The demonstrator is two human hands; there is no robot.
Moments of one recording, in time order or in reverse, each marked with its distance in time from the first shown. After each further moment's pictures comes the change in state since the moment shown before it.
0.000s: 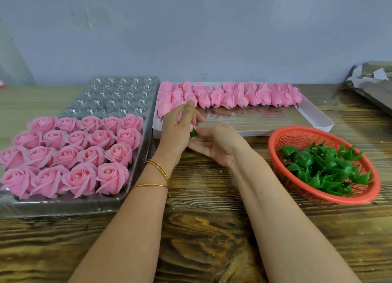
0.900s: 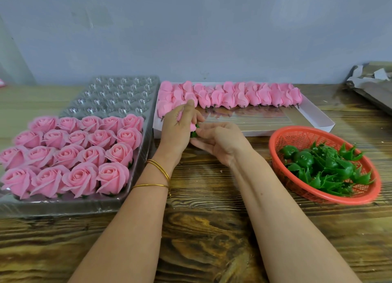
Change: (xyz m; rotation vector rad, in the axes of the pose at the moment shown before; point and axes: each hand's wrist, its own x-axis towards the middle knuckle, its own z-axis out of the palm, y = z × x) left_hand 0.001 -0.005 0.000 -0.027 0.024 -0.021; right_hand -0.002 0.000 -0.002 -0.009 0.050 -0.076
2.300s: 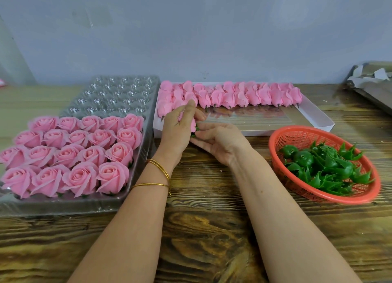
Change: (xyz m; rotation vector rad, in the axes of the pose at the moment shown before) left_hand -0.002 0.005 0.001 0.001 -0.025 -0.011; right_hand 0.009 0.003 -0.003 0.108 -0.020 0.030
